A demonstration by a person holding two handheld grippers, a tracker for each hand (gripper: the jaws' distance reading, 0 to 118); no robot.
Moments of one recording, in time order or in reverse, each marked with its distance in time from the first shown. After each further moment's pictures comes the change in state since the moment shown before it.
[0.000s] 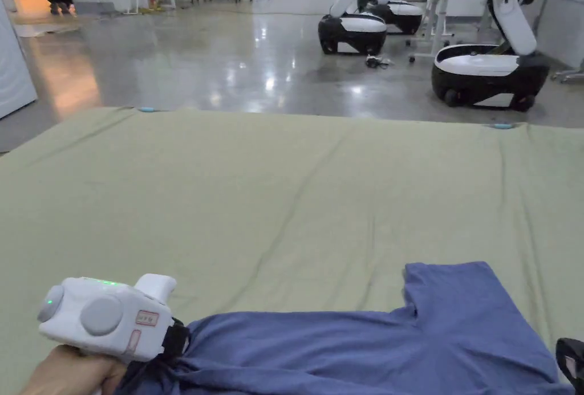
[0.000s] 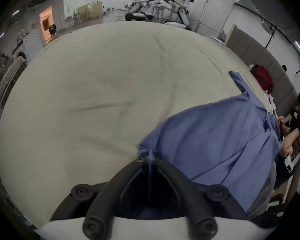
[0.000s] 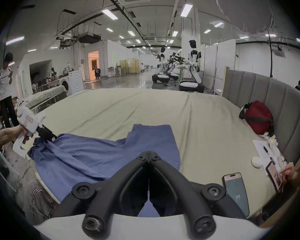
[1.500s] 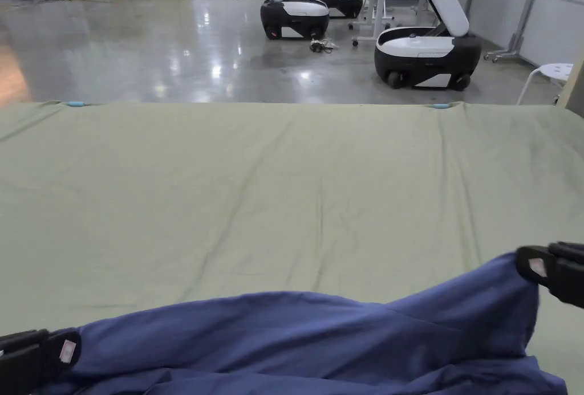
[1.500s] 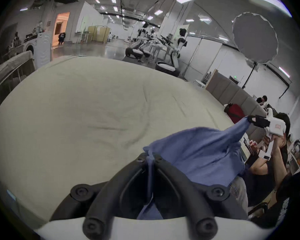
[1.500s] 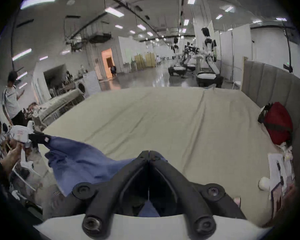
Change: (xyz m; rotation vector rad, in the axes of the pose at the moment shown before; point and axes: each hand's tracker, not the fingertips) left arm 0.005 -0.071 0.141 0.370 -0.175 0.119; right arm 0.062 0.065 0.014 -0.048 0.214 -0.050
